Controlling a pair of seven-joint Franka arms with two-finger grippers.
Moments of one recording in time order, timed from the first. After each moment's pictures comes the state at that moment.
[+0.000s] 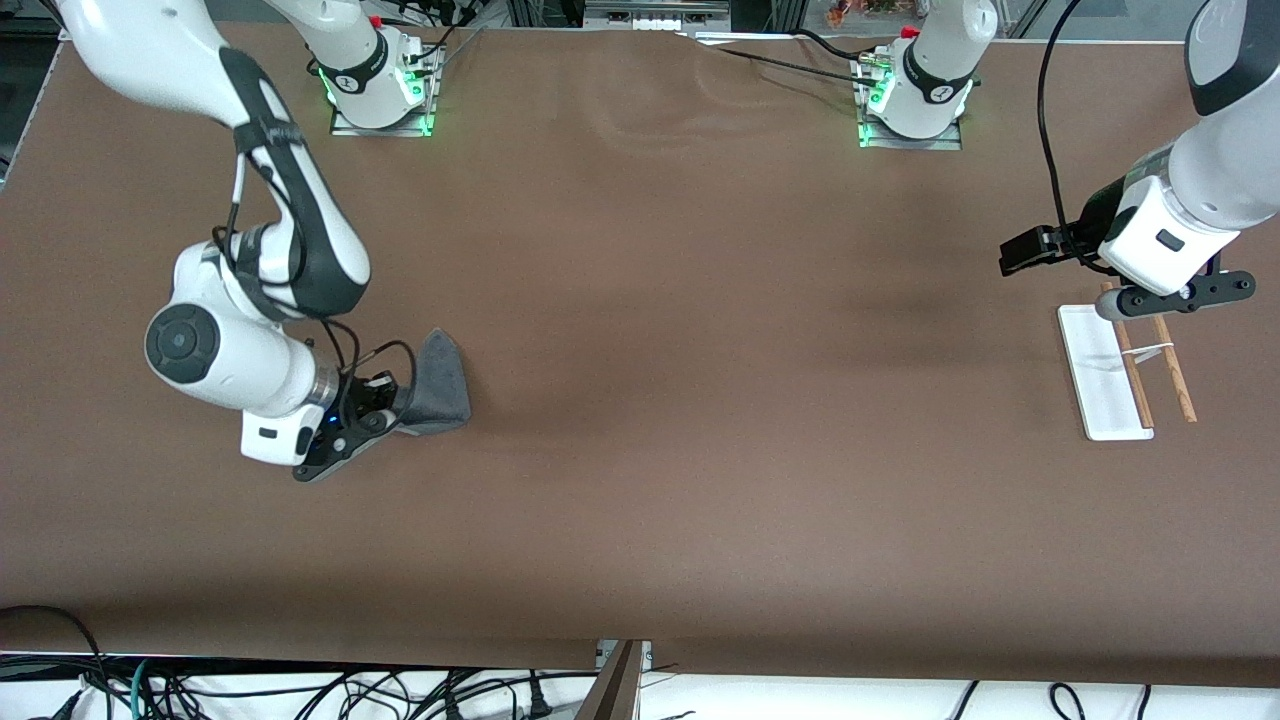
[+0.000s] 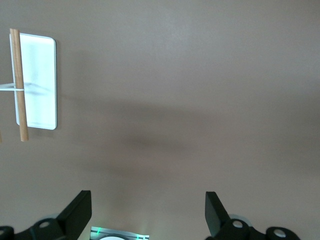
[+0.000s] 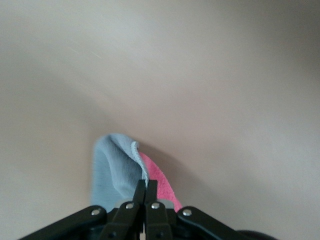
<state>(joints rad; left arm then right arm) 0.00 0.08 -0.10 -1.62 -0.04 1.53 -0.29 0.09 0.54 0.20 -1.52 0.01 2.07 -0.40</state>
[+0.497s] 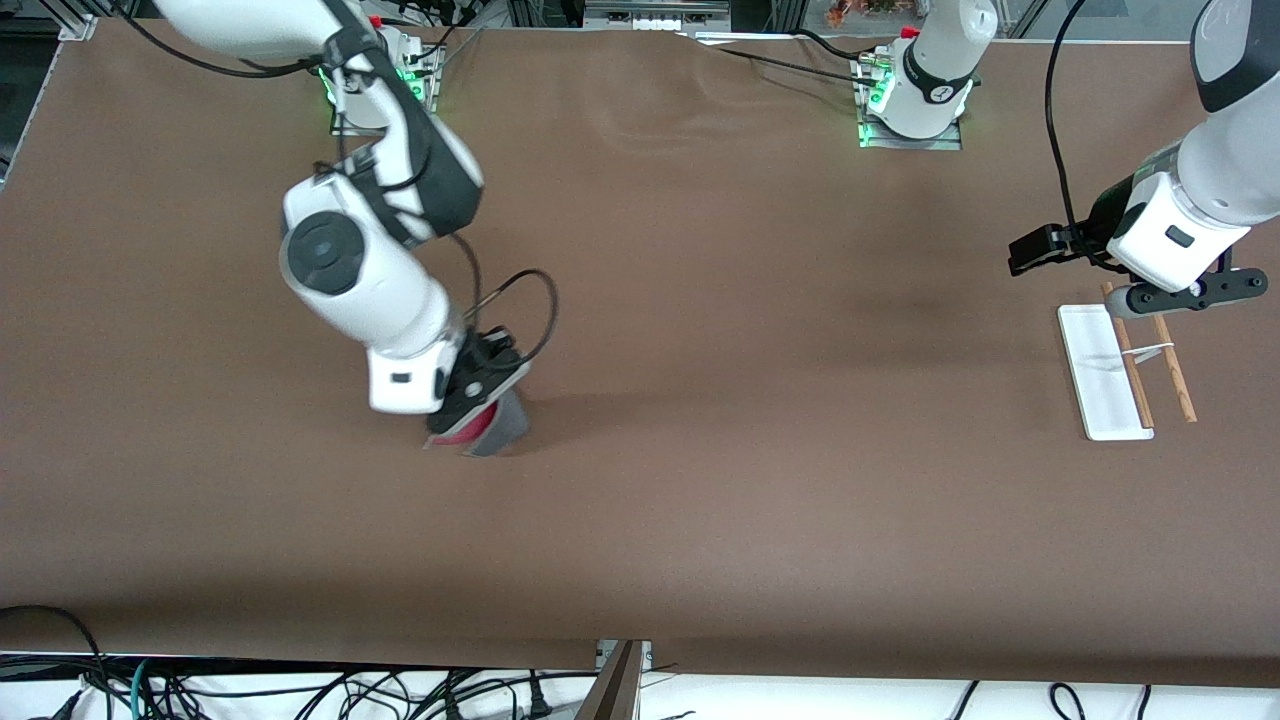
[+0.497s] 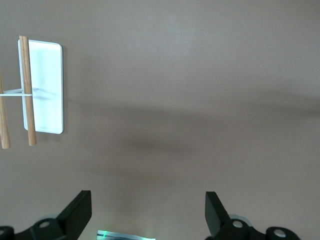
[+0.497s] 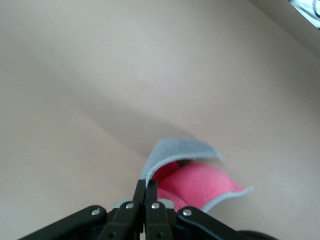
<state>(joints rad) -0.06 0.07 -0.03 -1.63 -0.03 1.53 -0.24 0.30 0.52 0.26 -1.42 -0.05 2.06 -0.19</state>
